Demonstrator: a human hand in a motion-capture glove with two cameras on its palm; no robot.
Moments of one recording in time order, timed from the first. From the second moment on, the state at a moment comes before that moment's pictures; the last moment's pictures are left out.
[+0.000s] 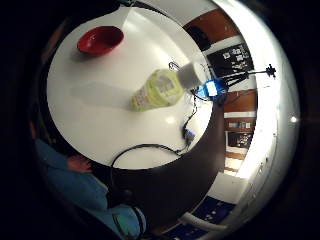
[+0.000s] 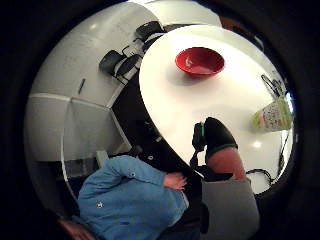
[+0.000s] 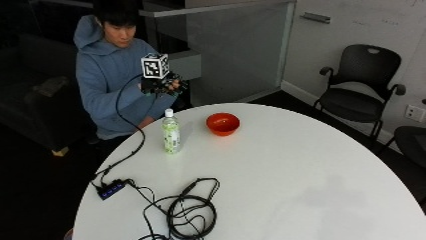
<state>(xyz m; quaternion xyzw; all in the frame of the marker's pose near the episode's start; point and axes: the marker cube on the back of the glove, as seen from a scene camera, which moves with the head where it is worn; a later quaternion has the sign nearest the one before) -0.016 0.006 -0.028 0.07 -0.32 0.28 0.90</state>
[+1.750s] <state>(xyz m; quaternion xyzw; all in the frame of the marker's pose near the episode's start) 0.054 0.120 0.161 0.34 -0.63 0.35 0.61</state>
